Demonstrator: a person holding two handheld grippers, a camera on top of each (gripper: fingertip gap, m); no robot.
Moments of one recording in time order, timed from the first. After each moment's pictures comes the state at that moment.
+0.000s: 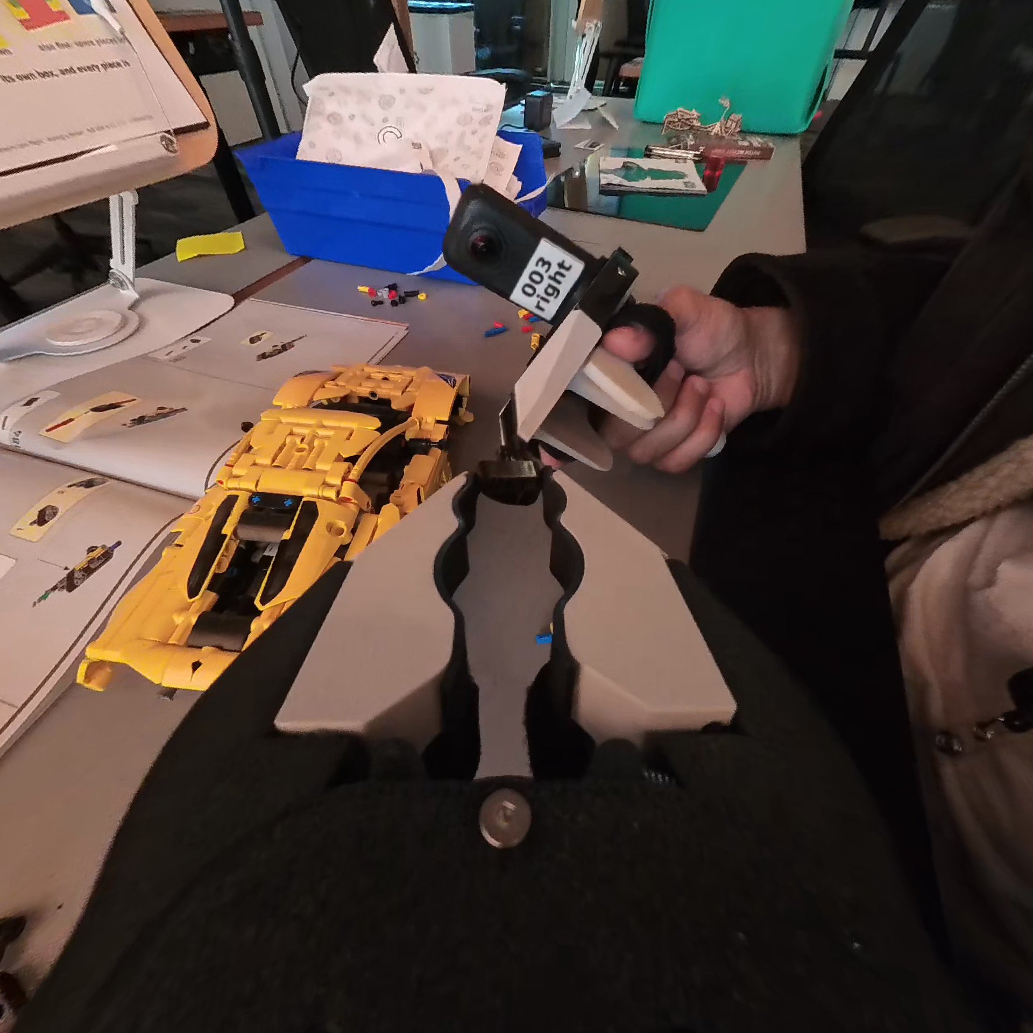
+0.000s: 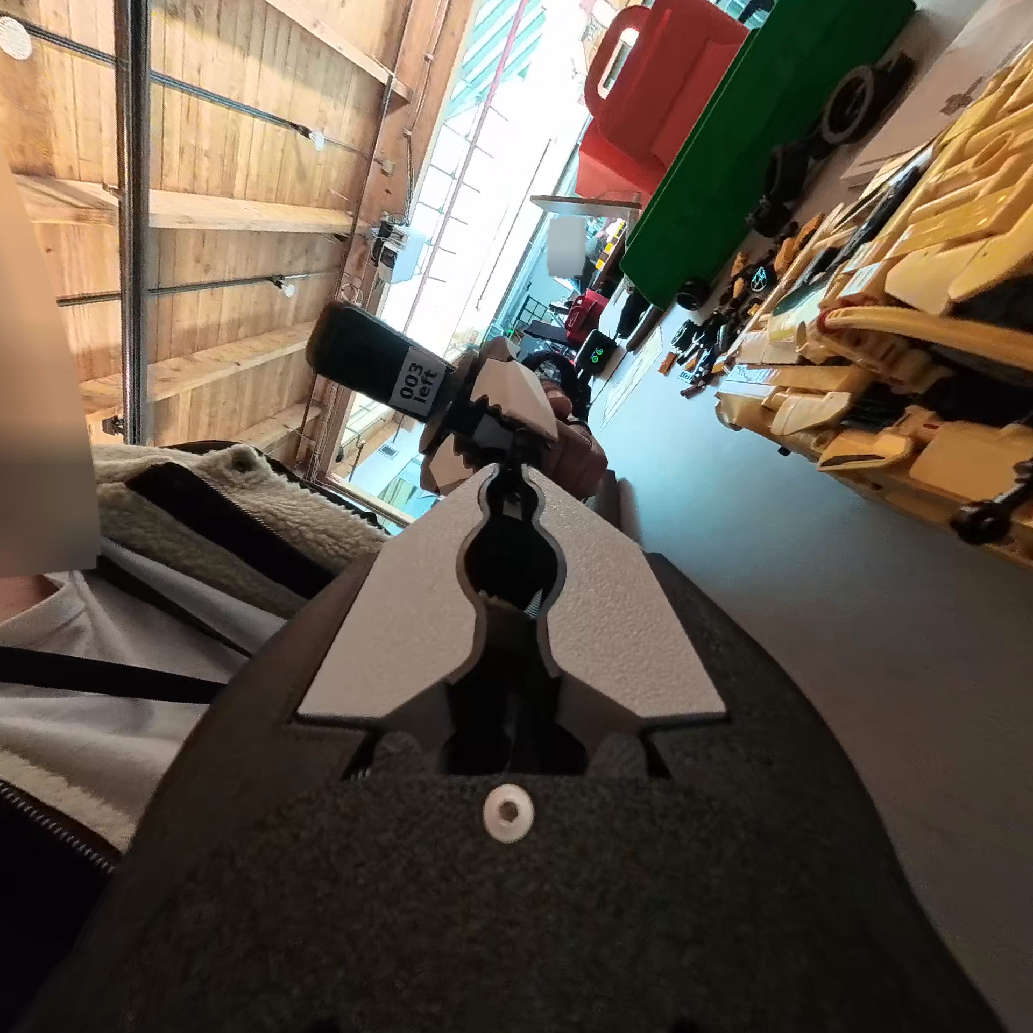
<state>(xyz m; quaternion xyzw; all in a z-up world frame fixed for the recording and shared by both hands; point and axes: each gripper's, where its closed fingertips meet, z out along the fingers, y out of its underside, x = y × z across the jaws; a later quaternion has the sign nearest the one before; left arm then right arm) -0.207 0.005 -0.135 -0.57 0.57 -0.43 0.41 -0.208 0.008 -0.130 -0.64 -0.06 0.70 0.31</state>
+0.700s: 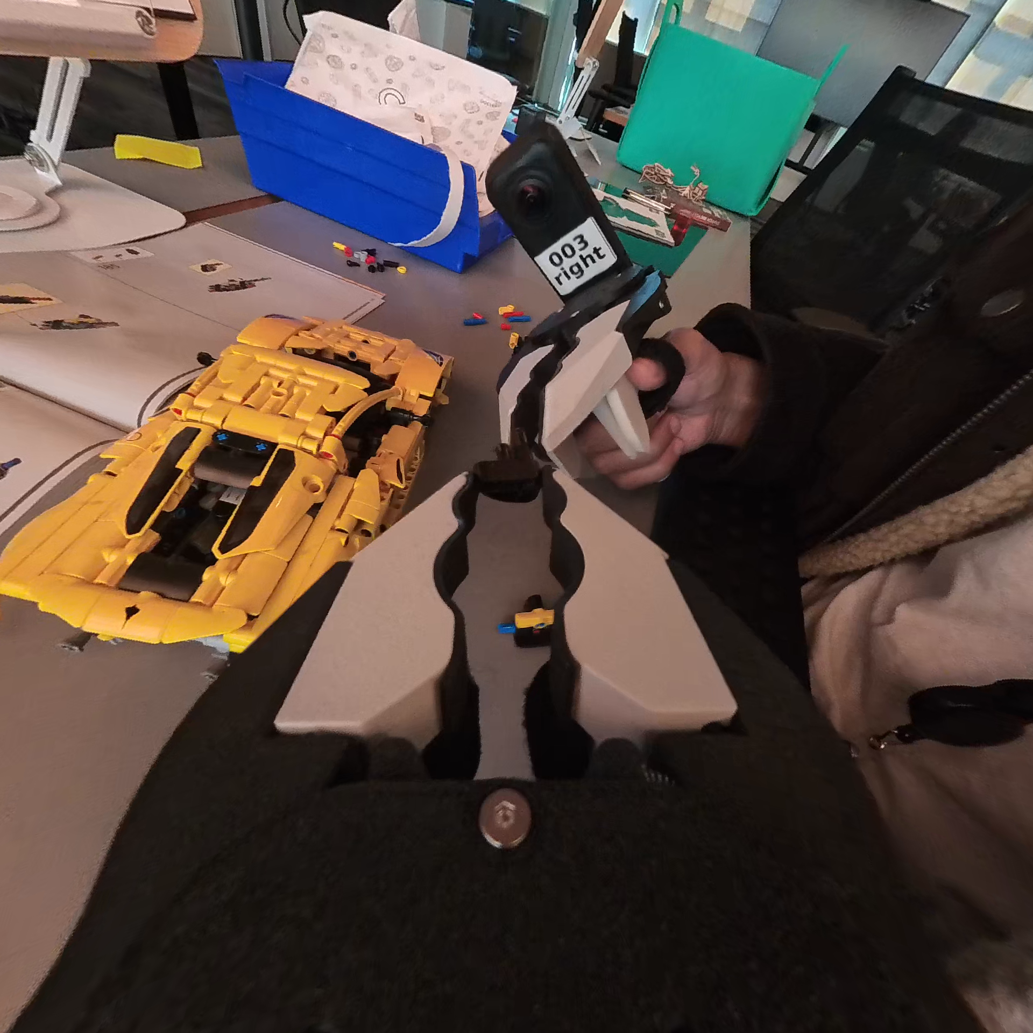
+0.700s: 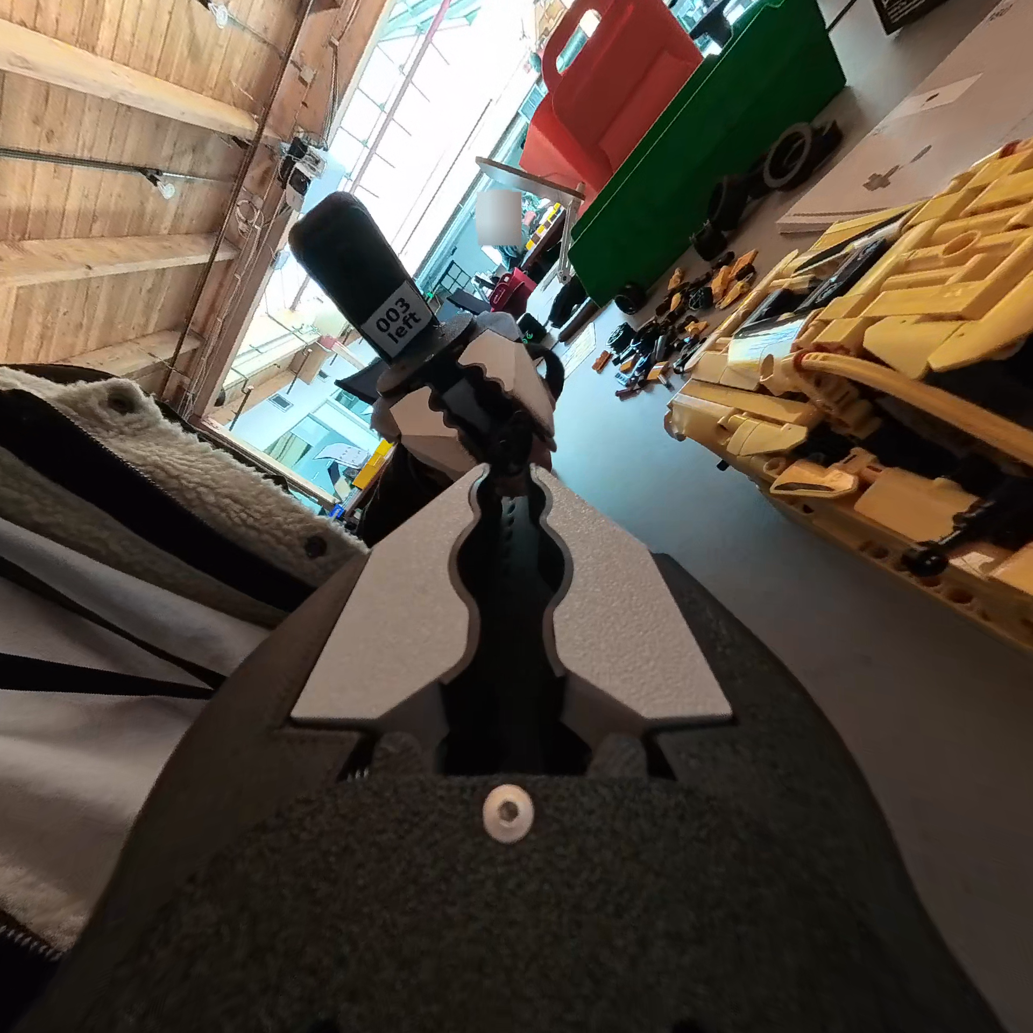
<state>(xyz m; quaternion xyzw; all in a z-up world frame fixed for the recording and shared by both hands) -0.213 0.010 -0.139 -0.61 0.51 -0.49 0.34 -0.211 0.009 -0.141 -0.69 -0.12 0.62 0.36</state>
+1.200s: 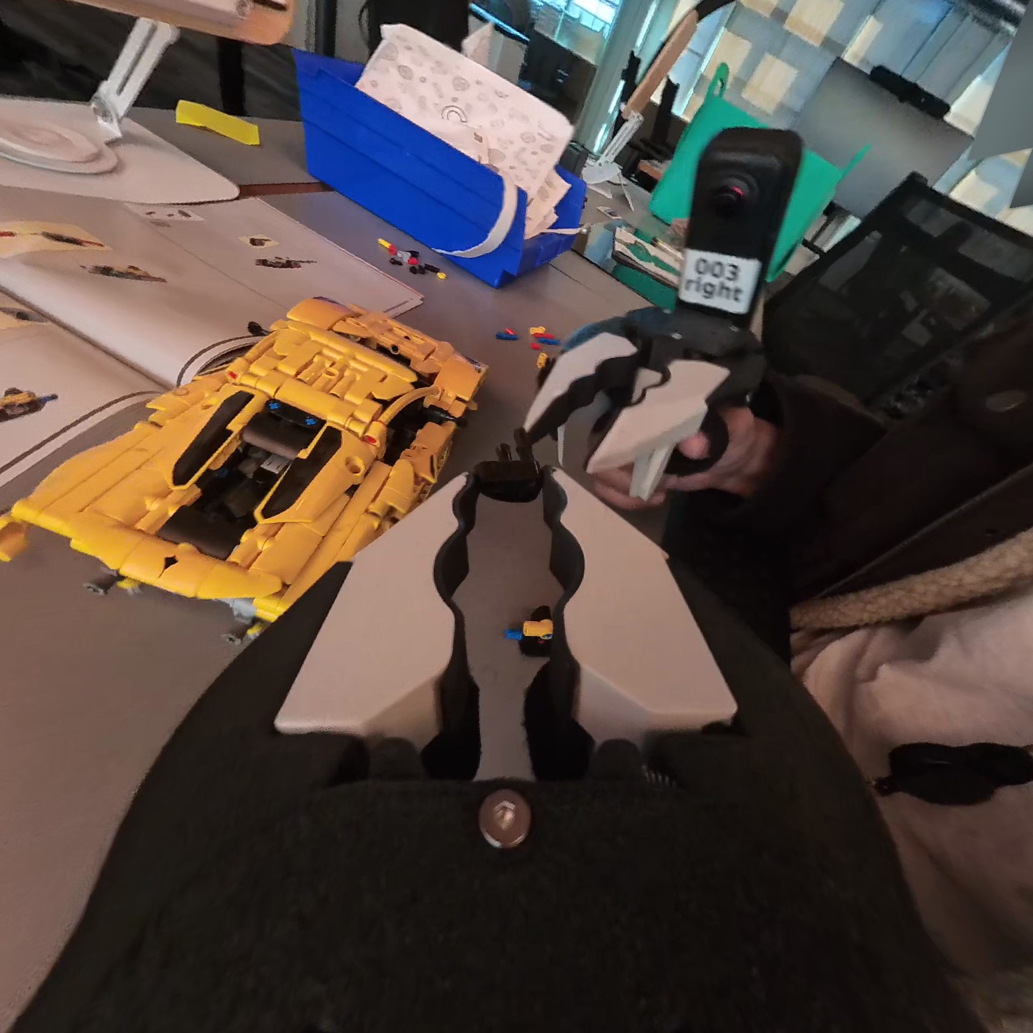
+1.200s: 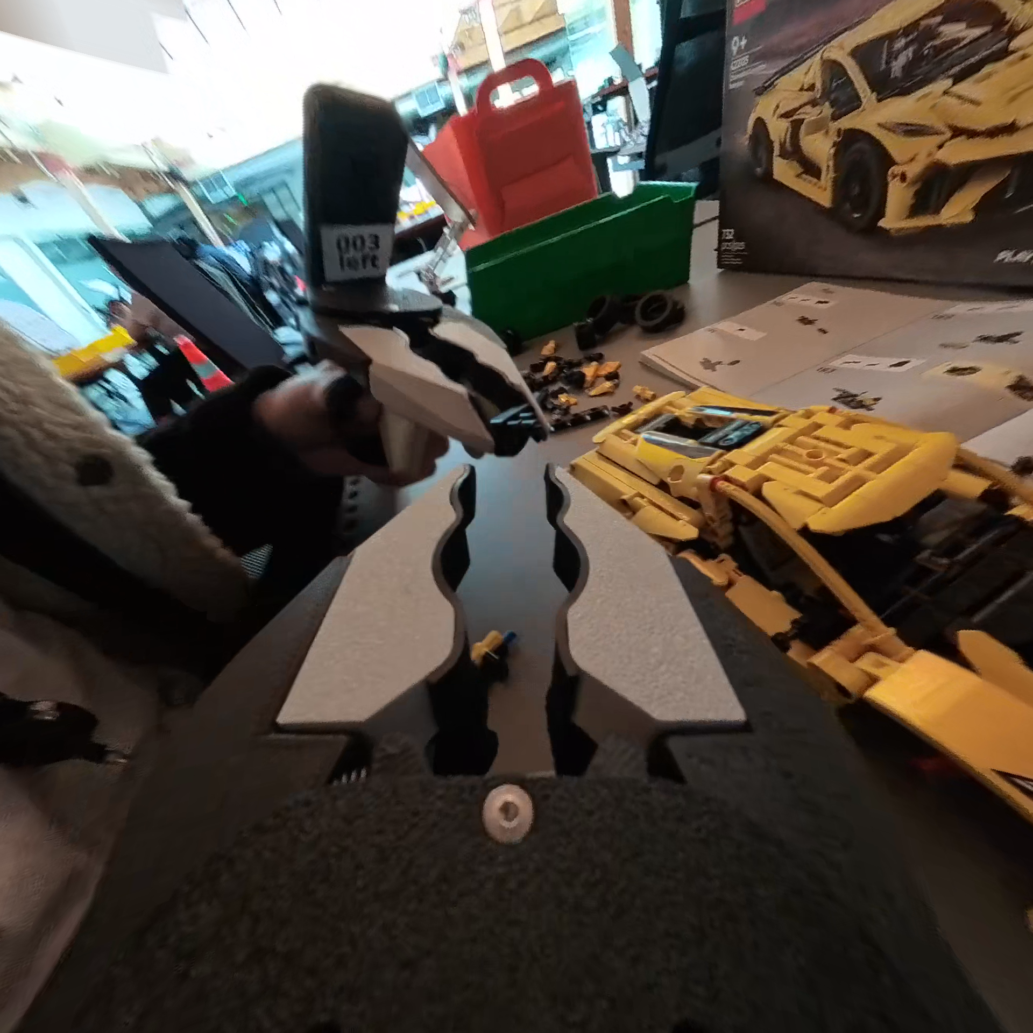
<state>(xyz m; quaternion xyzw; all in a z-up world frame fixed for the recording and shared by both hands) -0.217 0.031 -0.139 -0.66 0.44 -0.52 0.33 -0.207 0.020 -0.140 -0.70 -0.25 0.40 0.54</state>
